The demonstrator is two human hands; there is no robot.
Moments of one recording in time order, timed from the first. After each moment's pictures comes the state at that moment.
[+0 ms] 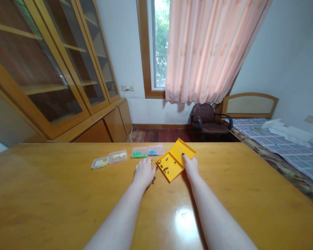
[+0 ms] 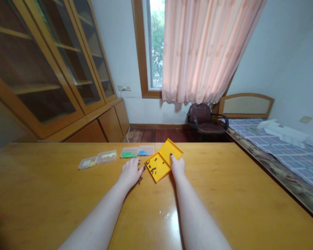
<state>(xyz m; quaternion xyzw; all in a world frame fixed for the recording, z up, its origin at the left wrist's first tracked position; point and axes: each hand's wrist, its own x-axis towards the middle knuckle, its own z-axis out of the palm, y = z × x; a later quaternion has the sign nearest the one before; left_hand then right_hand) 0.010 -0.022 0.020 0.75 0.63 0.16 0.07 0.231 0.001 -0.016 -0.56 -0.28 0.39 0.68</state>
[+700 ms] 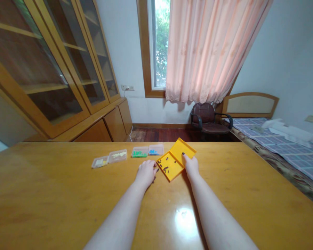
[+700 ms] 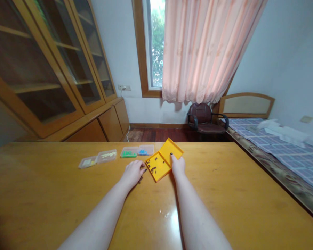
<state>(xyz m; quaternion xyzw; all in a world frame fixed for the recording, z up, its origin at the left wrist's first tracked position) 0.014 -0.019 0.020 0.78 0.61 0.11 0.09 0.232 0.001 -0.017 -0.56 -0.28 0.39 0.68</state>
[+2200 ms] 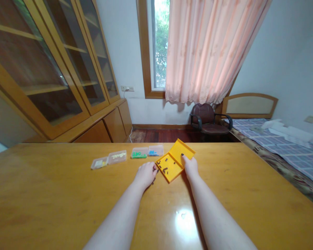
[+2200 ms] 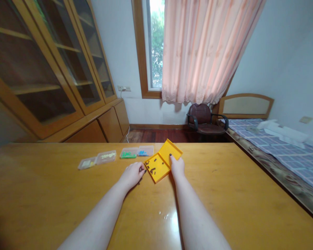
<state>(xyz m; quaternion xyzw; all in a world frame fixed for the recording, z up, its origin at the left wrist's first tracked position) 0.013 -0.023 0.029 0.78 0.60 0.11 0.12 0.231 0.002 -0.016 -0.56 -0.28 0.40 0.67</state>
